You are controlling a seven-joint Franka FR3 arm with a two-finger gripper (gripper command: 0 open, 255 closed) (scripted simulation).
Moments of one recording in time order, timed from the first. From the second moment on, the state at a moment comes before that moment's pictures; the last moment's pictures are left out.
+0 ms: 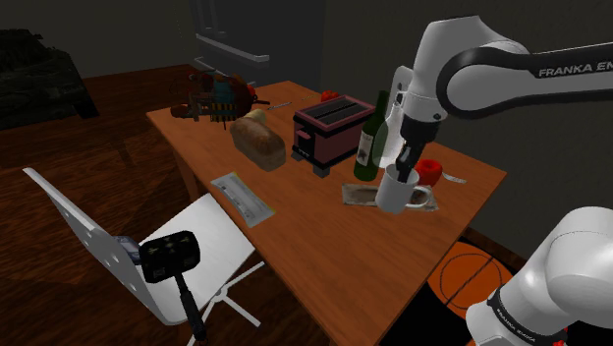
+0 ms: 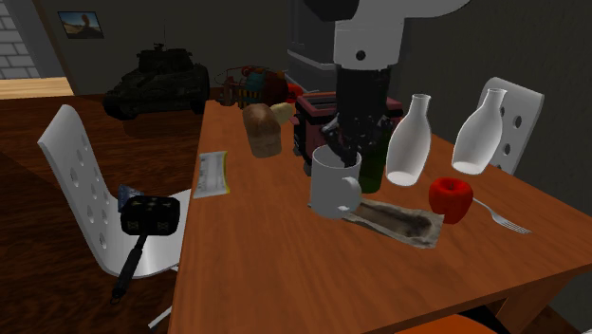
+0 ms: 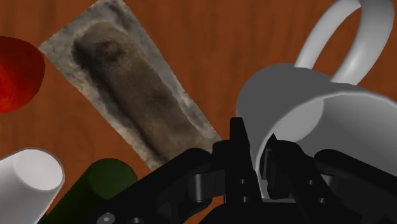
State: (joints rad) arm 0.06 -0.62 0.06 -2.52 0.03 1.87 -0.09
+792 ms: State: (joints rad) arm -0.04 -0.44 -0.14 -2.34 -0.08 1.87 -0.33
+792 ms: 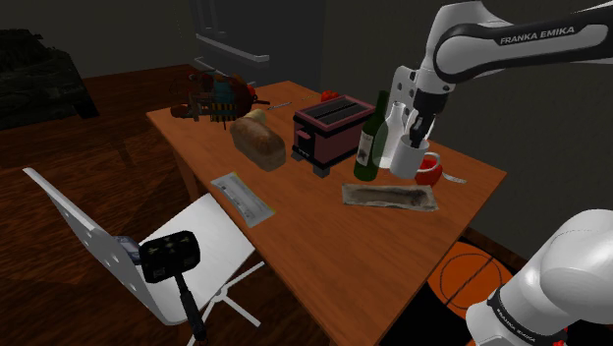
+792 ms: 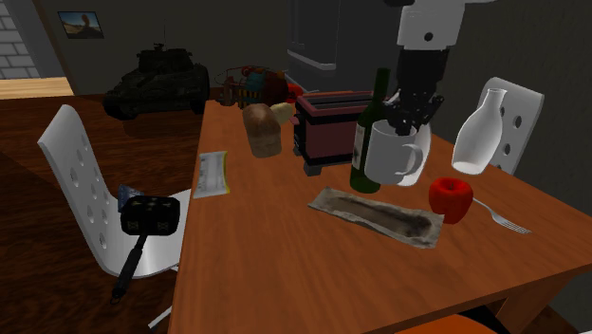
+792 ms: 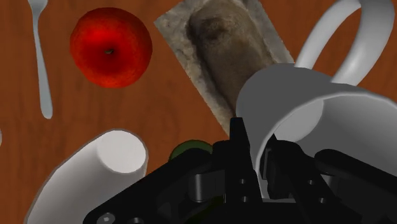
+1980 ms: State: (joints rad) arm -0.05 -0.36 -0.16 -2.51 -0.08 2.12 -0.34
